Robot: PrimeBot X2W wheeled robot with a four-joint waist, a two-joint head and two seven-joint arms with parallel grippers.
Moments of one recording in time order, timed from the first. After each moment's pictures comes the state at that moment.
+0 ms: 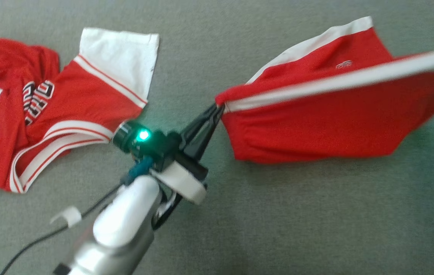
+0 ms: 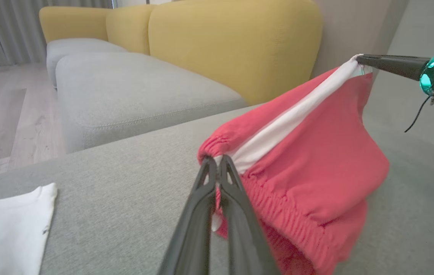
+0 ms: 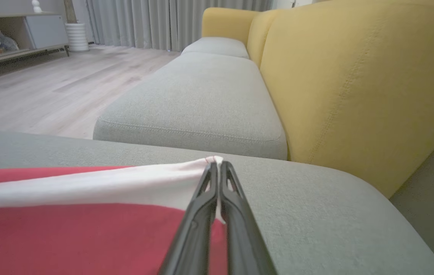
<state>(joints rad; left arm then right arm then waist) -0.52 0.15 -0.68 0.35 -0.32 -0.12 -0.19 -0.27 -0.42 -0.08 0.11 0.31 0.13 0.02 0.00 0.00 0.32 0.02</state>
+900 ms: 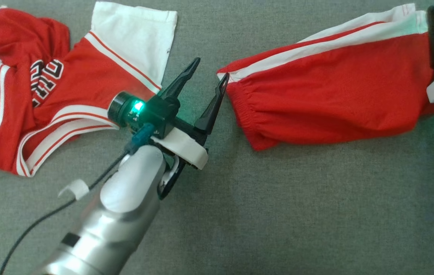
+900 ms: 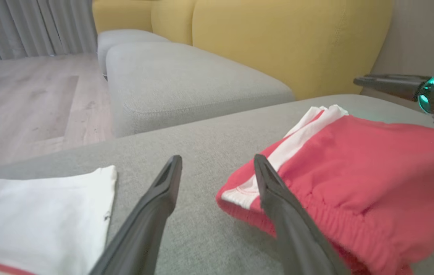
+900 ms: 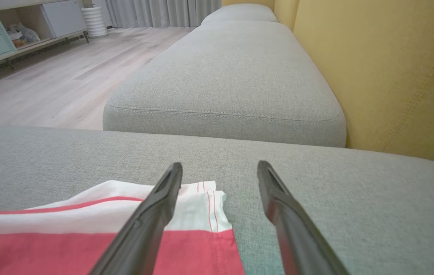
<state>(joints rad) -0.72 0.08 -0.69 0.60 -0.37 -0.07 -0.25 -0.80 -0.50 0.37 0.76 0.51 0.13 -0.19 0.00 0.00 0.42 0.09</state>
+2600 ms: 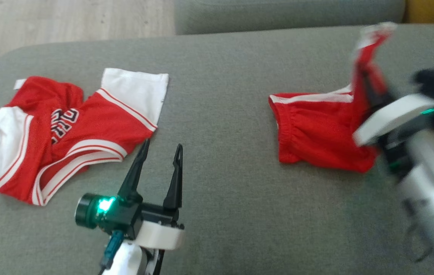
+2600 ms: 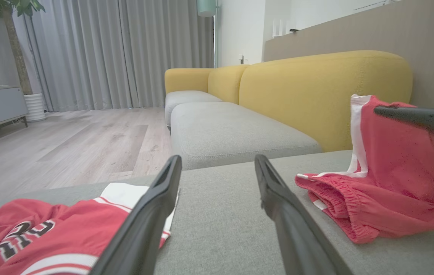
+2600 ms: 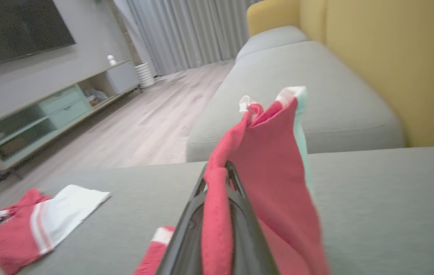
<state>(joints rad) -0.13 0.05 -0.36 0.15 -0.11 0.07 -0.25 -0.67 -0.37 0.53 0.70 0.77 0.13 -0.13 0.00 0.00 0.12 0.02</state>
